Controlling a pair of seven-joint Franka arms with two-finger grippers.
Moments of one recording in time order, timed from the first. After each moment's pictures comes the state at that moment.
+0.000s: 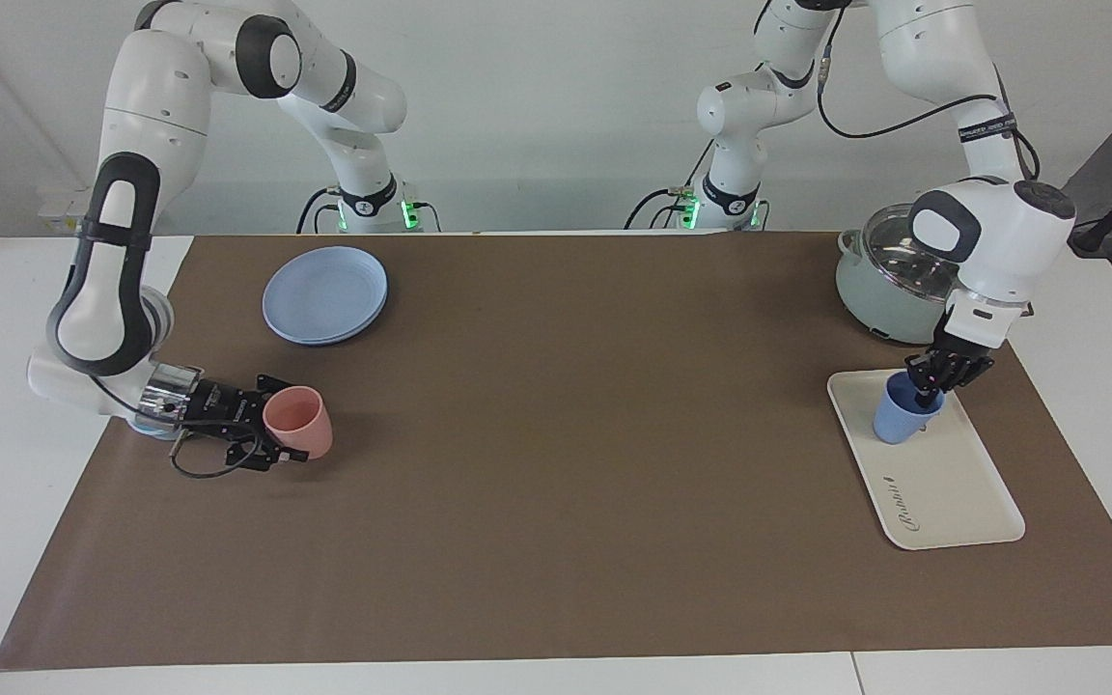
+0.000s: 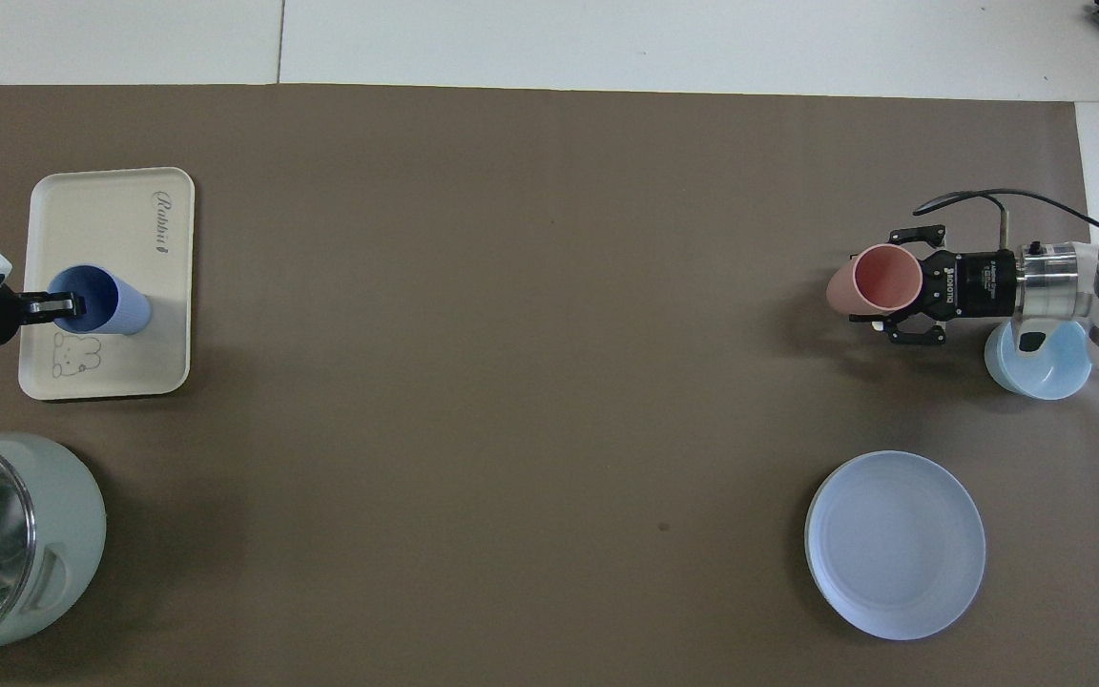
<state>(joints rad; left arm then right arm) 0.26 0.14 -0.06 -2.10 -0.12 2.50 0.26 -0.29 0.57 -0.05 -1.73 1.07 1.73 0.74</state>
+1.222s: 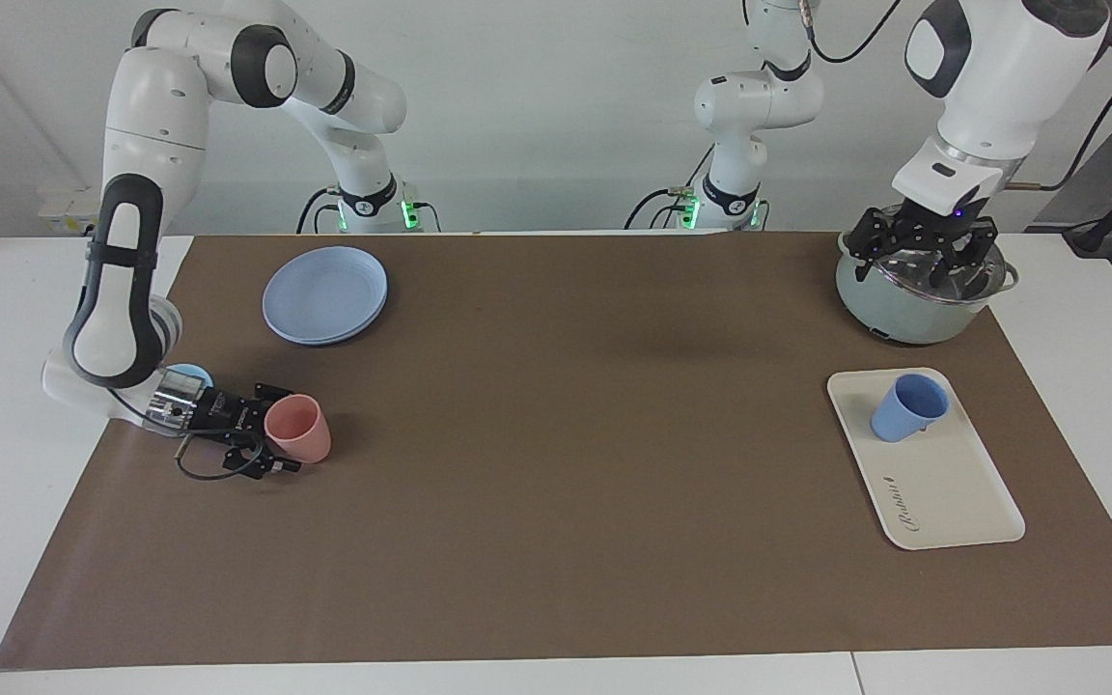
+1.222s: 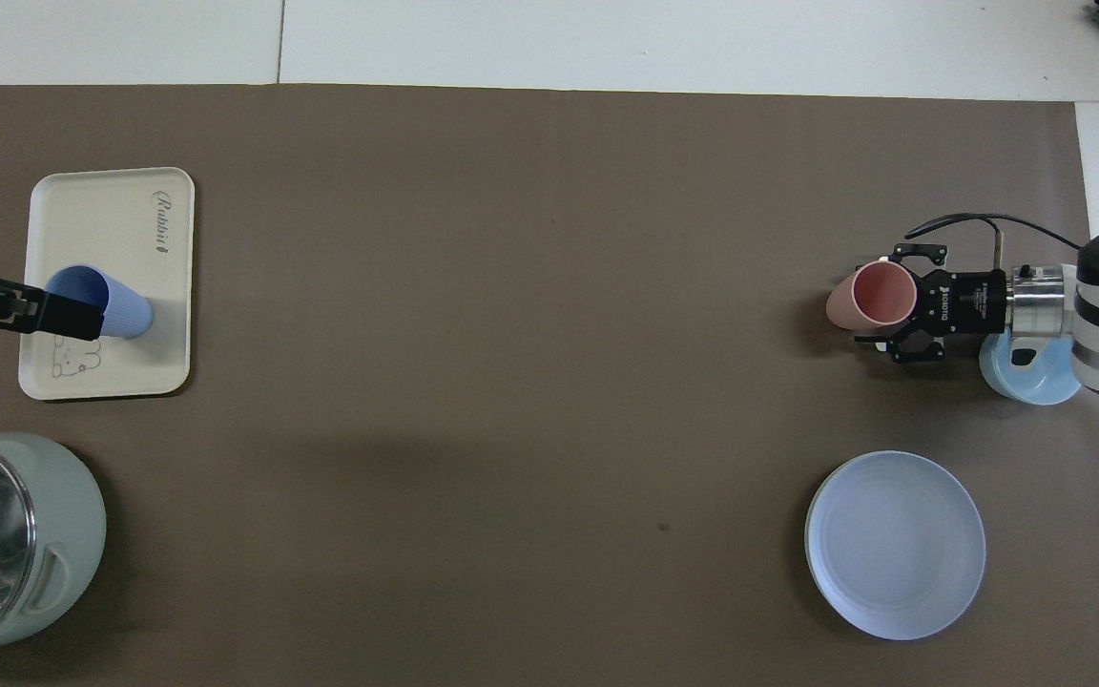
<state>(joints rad) 0.01 -0.07 -0.09 -1.67 0.04 1.63 0.18 -0.30 0.59 -0.05 -1.77 1.05 1.81 0.61</state>
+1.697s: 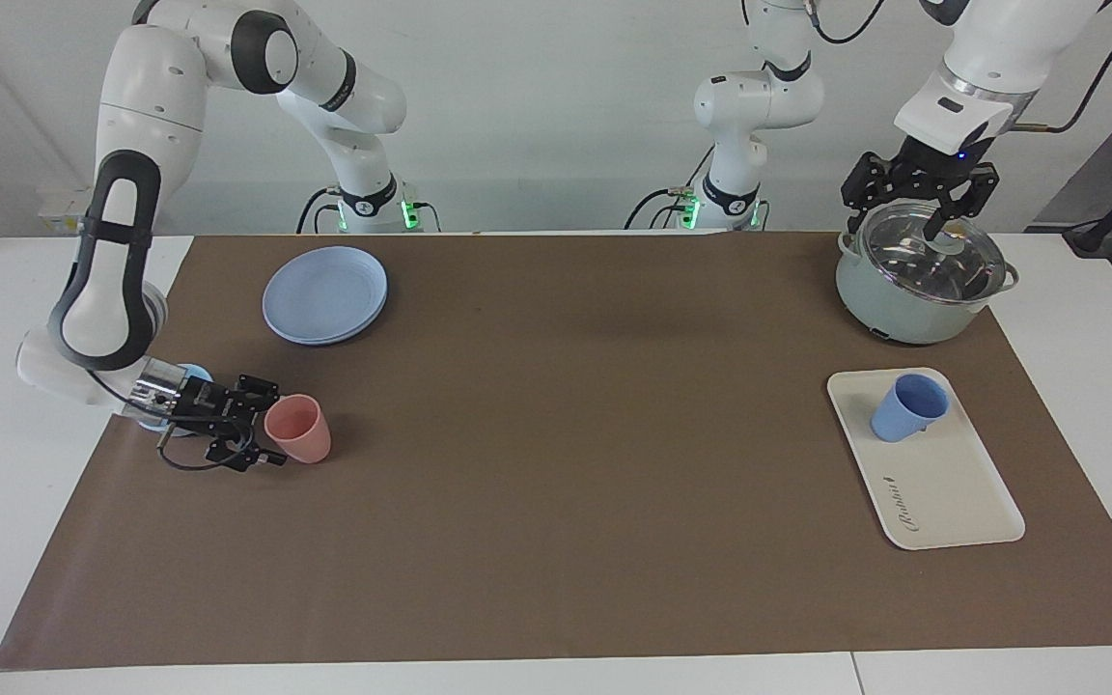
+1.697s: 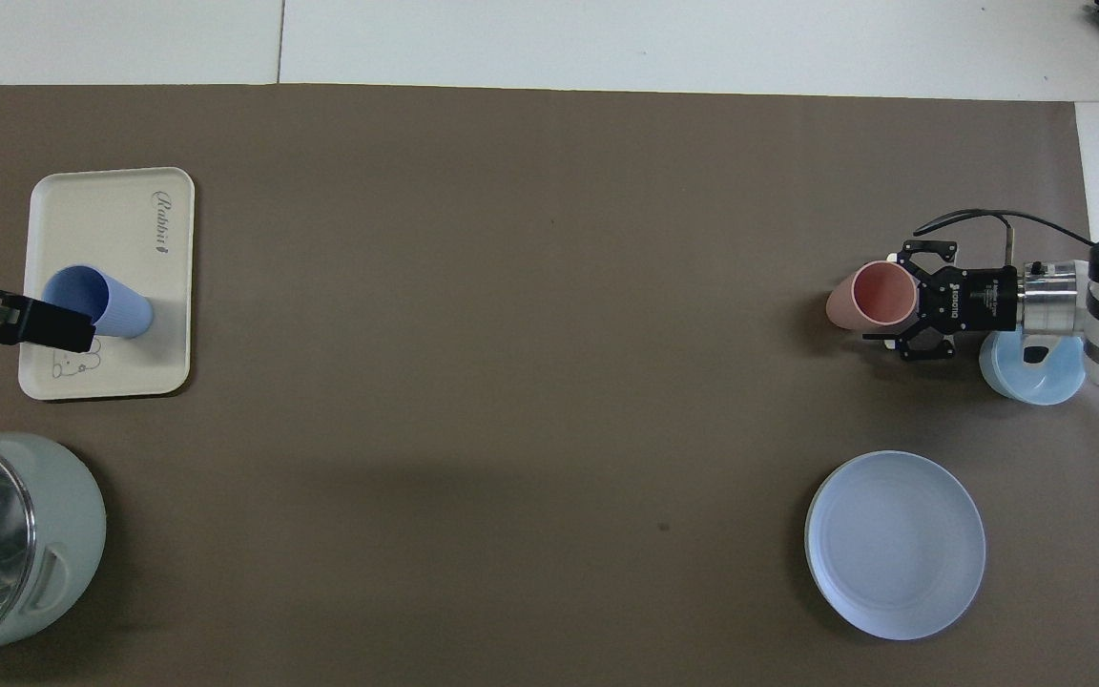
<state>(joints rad) 0.01 -0.07 -0.09 -1.56 0.01 1.49 0.14 -0.30 0.52 -0.06 -1.77 0.93 1.82 0.62</state>
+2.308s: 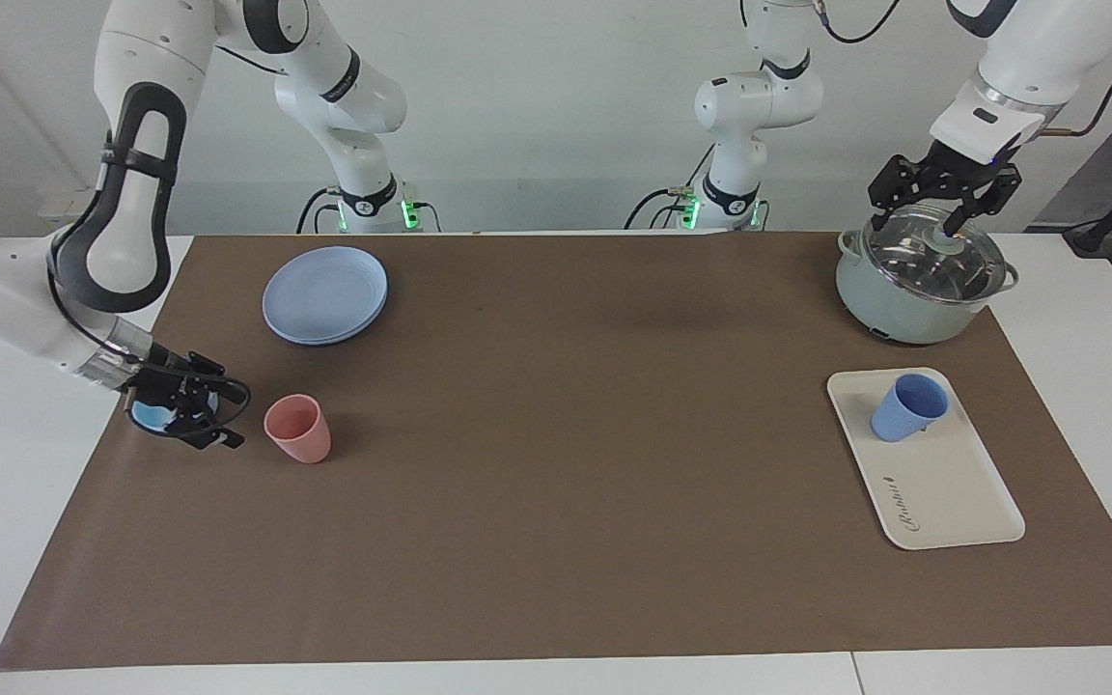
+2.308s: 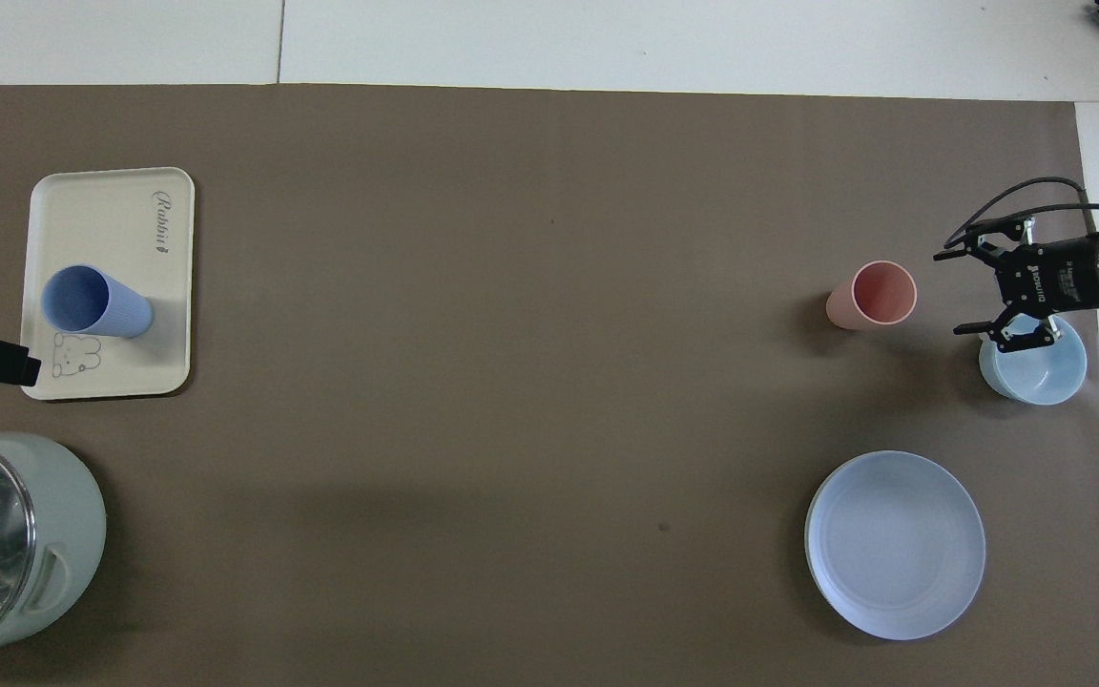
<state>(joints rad) 0.08 -0.12 -0.08 -1.65 0.00 1.49 0.19 -0.25 0.33 -0.05 -1.77 0.52 1.95 0.61</state>
